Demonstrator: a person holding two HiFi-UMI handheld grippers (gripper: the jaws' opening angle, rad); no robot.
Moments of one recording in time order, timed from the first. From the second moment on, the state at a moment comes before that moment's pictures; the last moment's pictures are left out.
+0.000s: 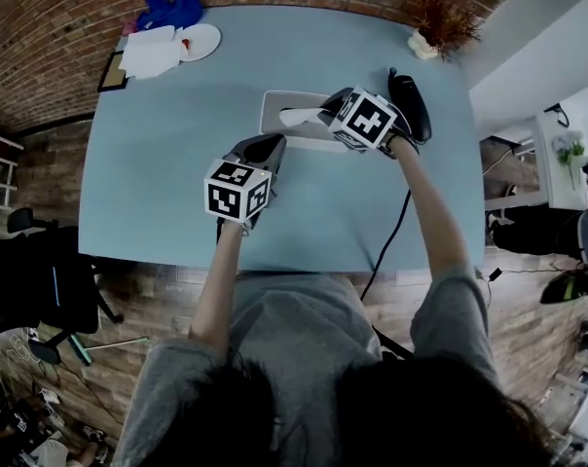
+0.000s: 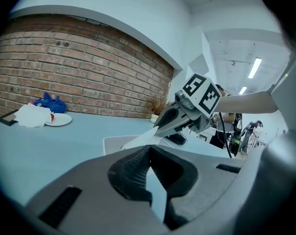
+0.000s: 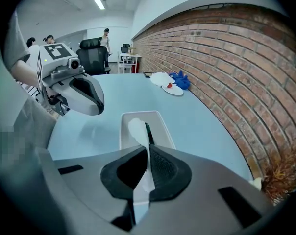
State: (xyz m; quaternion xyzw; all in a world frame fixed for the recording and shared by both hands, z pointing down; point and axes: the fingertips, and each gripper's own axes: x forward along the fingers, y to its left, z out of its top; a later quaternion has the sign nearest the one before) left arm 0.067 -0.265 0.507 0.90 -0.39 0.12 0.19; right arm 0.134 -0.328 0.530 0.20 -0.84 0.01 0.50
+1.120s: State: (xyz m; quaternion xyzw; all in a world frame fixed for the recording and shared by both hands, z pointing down) left arm 0.068 -0.273 0.456 0.91 -0.39 0.08 0.13; right arm 0.141 -0.320 0.478 0.25 -0.88 0.01 0.41
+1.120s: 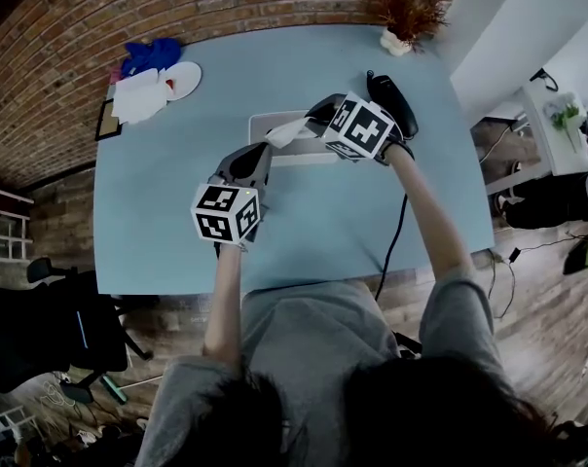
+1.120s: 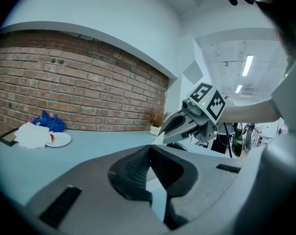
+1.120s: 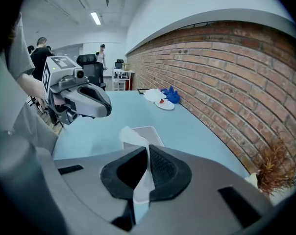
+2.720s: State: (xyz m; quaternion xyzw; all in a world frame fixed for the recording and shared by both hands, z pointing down) left arm 0.050 -0.234 0.373 0.91 -0.42 0.01 0.03; right arm 0.179 -0.268 0.392 0.42 -0.90 0.05 0.12
